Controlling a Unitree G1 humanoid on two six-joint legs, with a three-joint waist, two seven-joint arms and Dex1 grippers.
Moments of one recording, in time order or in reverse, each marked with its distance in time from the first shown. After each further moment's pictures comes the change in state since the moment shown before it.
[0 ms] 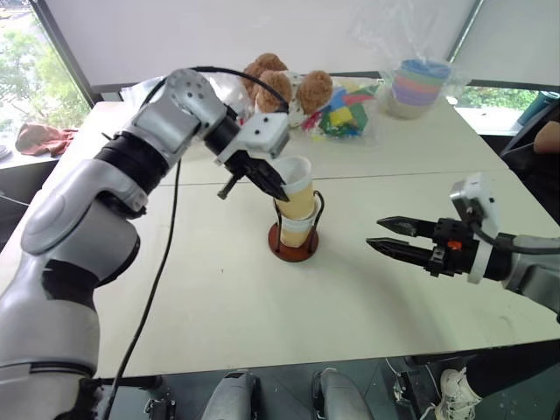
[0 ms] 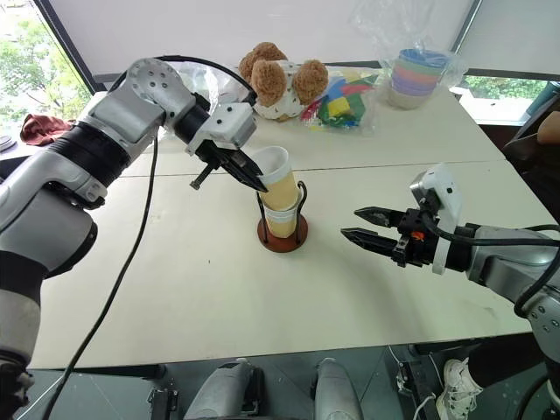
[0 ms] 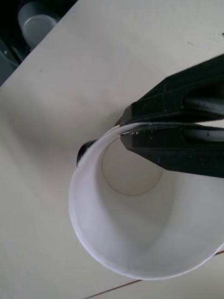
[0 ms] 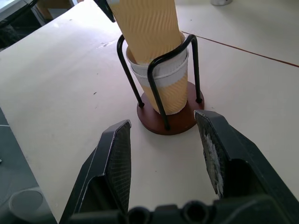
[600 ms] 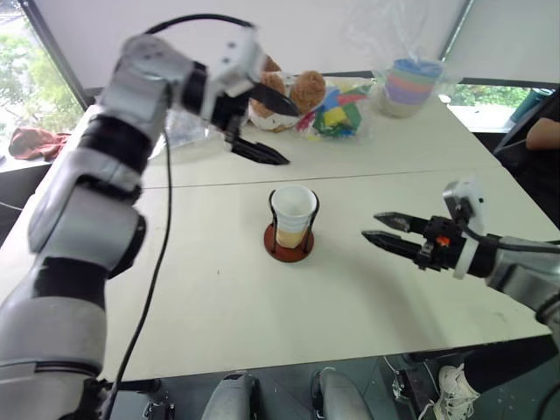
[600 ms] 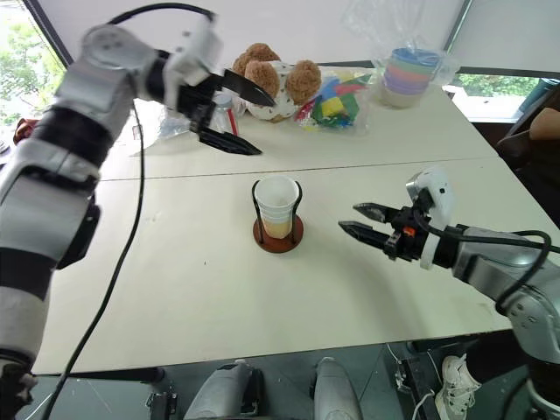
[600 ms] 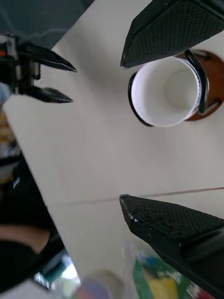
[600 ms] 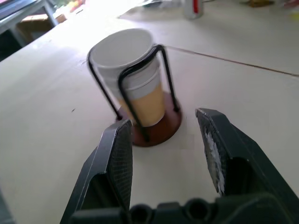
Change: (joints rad) left arm 0.187 0.083 0.560 -0.073 0.062 0.208 0.140; right arm -0.063 0.178 0.107 0.160 -0.170 -0.153 -0.114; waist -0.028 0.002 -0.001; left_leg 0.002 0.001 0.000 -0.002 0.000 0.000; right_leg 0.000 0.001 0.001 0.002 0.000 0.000
